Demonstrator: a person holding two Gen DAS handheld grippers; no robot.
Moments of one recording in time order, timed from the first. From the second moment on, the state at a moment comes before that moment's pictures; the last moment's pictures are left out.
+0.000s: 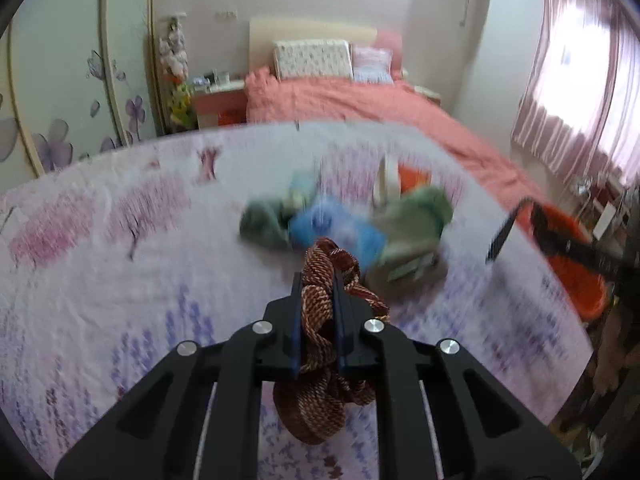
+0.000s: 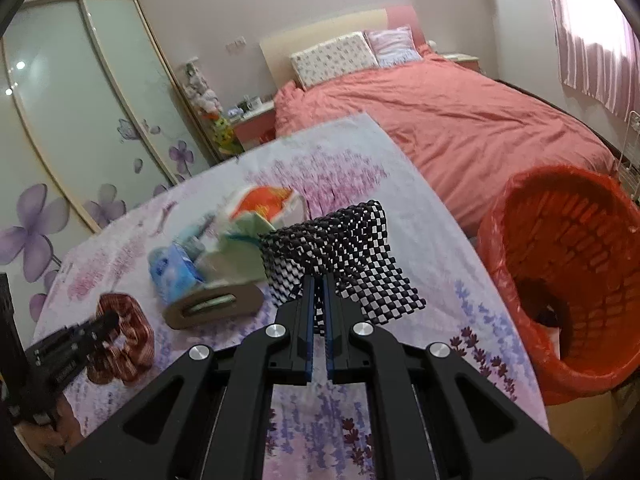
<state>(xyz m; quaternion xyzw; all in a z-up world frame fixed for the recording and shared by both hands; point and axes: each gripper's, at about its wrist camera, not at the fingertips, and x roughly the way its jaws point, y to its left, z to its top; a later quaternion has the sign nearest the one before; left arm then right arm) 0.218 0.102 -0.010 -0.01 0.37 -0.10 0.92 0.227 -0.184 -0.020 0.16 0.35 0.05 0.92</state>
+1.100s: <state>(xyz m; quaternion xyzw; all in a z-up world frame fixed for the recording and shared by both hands) 0.204 -0.142 0.094 -0.01 0.25 -0.32 0.91 0.156 -0.325 0.043 0.22 0.18 -0.08 0.96</state>
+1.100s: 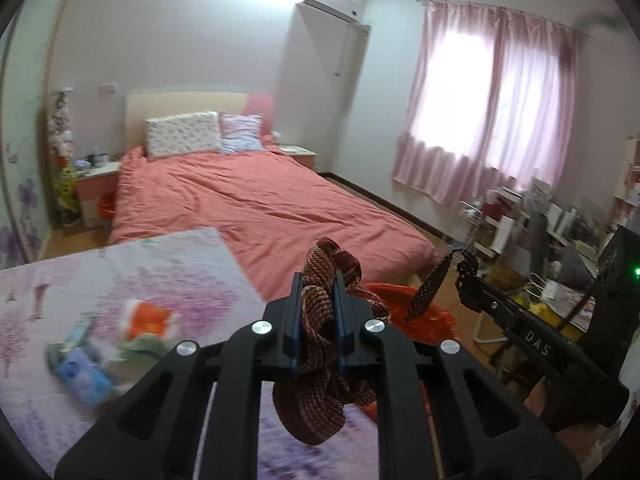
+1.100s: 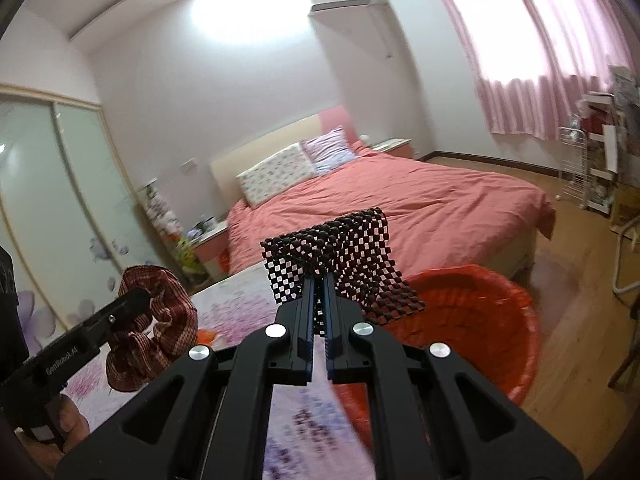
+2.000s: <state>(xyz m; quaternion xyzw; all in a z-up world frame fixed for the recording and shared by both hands) 0.250 -0.167 -0.007 0.06 0.33 -0.24 0.91 0.170 -0.368 -0.020 0.22 0.26 -0.13 0.93</state>
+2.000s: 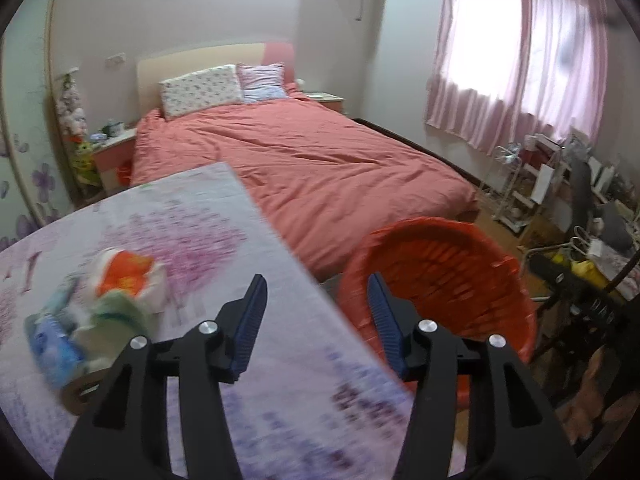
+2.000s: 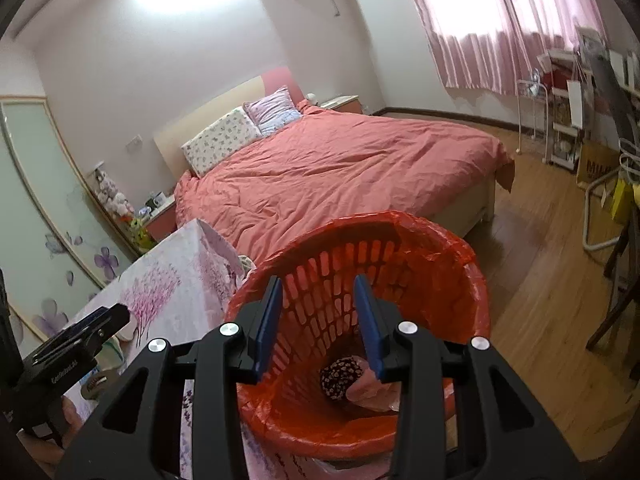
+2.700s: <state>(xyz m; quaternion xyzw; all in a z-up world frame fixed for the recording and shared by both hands) 0.297 0.040 -0.040 -0.04 0.39 -0.02 0.92 0.190 -0.260 -0.031 0.13 0.31 -0.05 0.94</state>
